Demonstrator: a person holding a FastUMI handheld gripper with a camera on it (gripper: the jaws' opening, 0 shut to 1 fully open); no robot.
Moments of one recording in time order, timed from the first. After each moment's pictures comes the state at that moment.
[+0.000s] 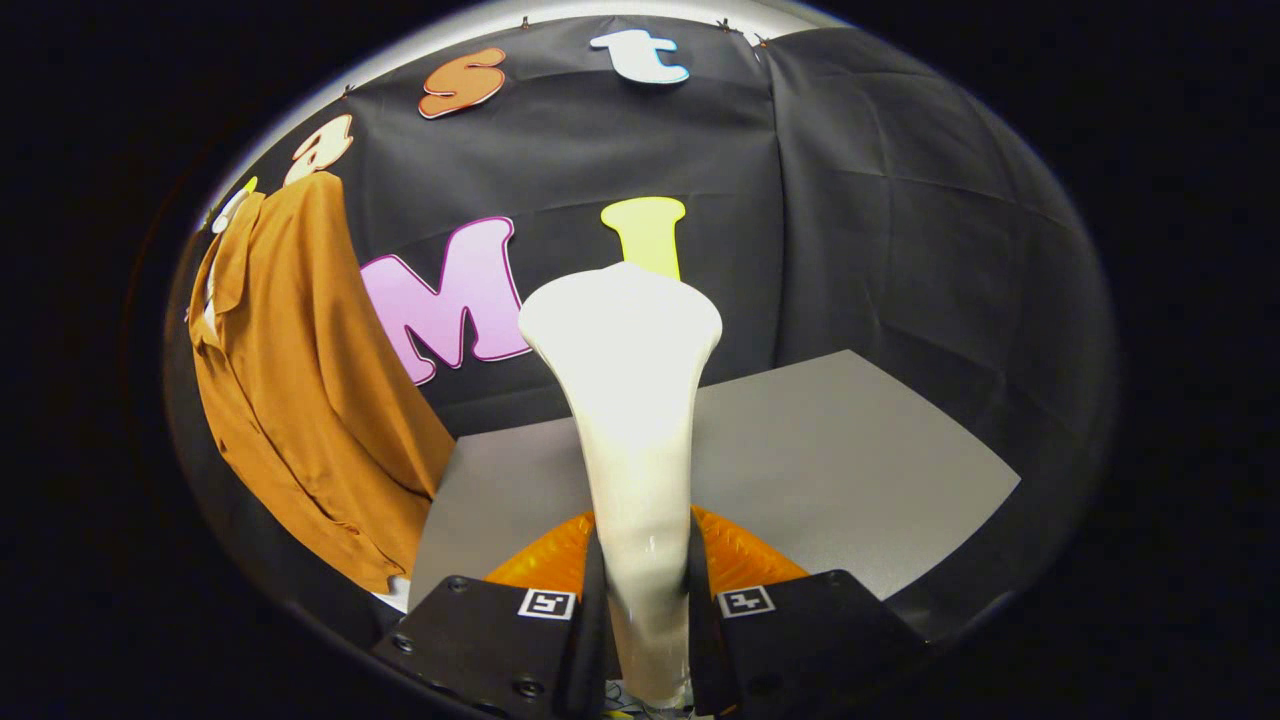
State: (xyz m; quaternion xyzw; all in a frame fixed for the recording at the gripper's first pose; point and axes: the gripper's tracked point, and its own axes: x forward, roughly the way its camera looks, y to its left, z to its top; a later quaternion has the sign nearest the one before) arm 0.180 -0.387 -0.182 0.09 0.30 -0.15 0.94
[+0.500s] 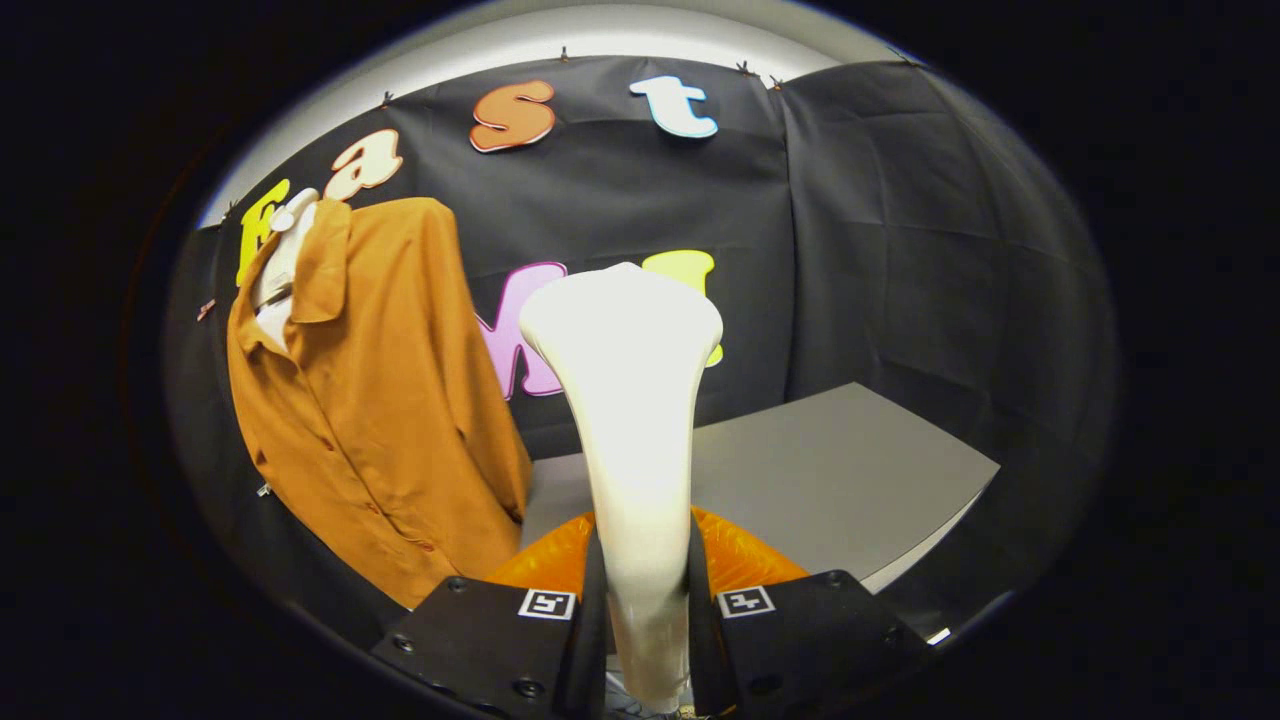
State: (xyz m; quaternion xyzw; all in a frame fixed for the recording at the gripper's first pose) arm 0.163 -0.282 -0.121 0.07 0.24 -0.15 0.96
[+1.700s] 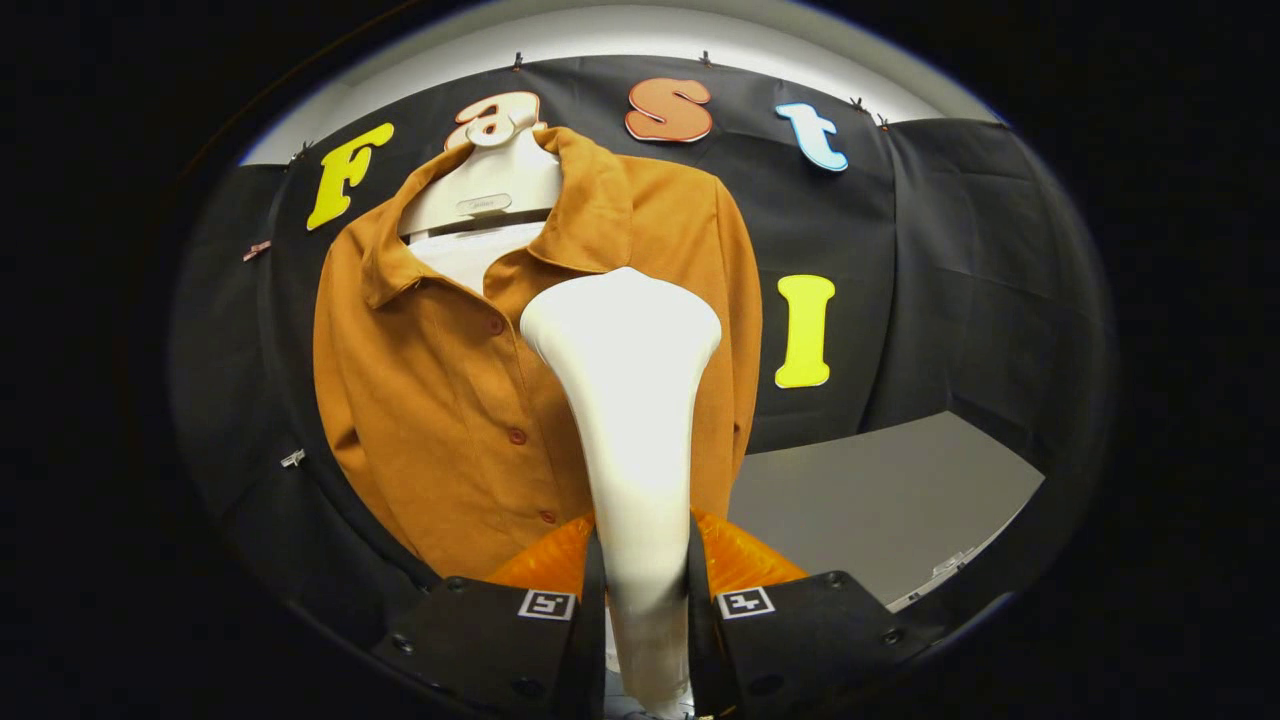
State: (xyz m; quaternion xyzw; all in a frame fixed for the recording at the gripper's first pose) arm 0.215 -0.082 -0.125 0.03 0.25 -0.10 0.96
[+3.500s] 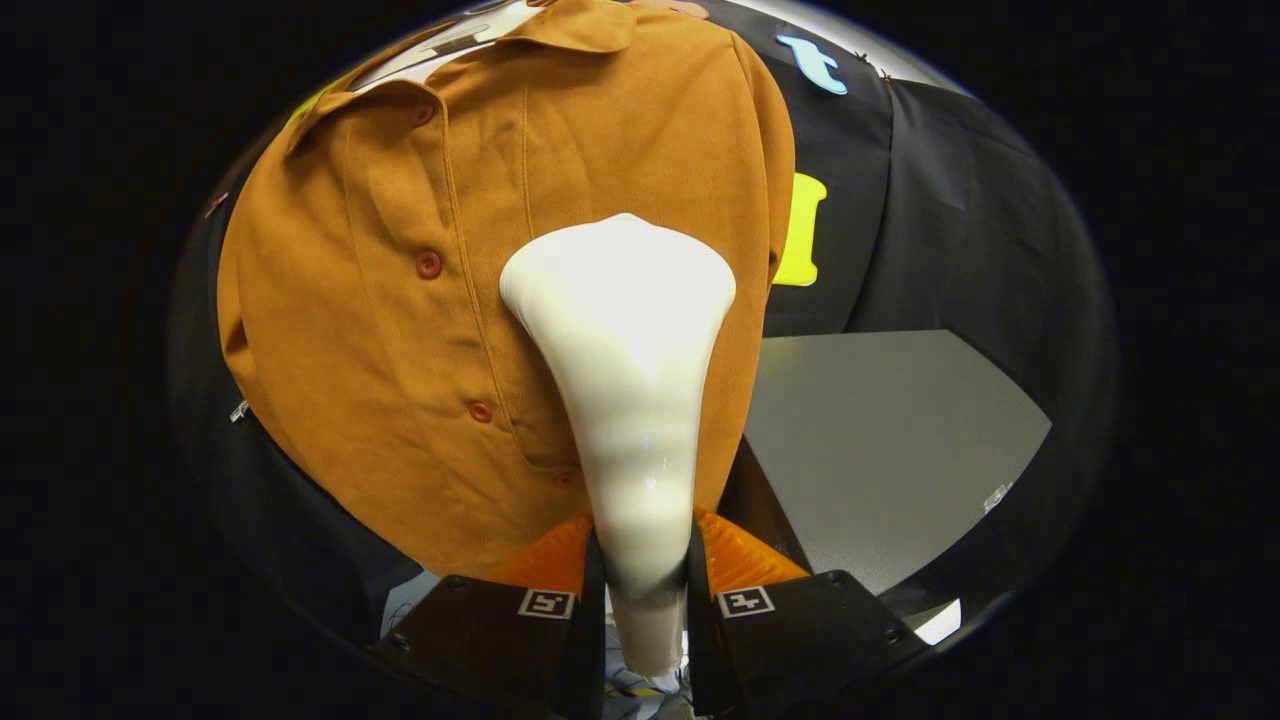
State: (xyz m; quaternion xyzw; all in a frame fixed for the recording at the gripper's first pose) arm 0.209 -0.096 -0.253 0.02 0.38 -0.15 0.91
